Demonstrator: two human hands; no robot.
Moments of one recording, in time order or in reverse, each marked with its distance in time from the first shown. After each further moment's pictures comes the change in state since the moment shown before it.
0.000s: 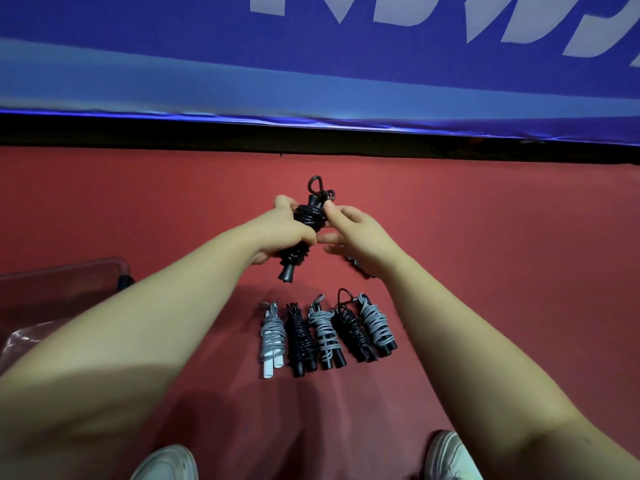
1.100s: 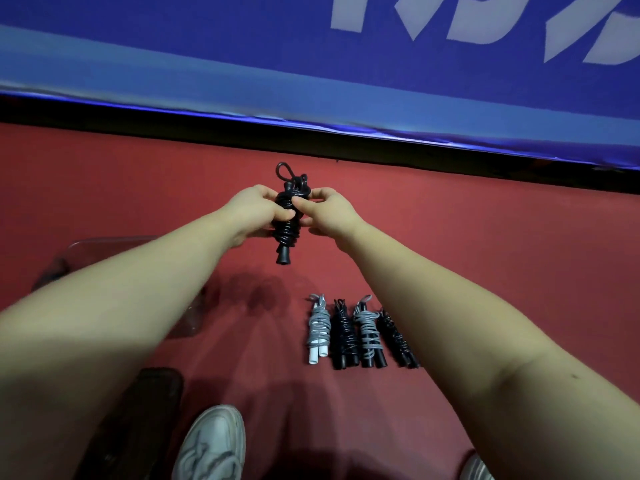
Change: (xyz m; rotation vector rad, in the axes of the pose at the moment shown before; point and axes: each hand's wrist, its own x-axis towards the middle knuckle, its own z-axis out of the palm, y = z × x) left_hand -0.048 -0.045 -0.101 -0.155 0.329 -0.002; right_hand 0.020 -0.030 0.127 -0.220 -0.058 -0.018
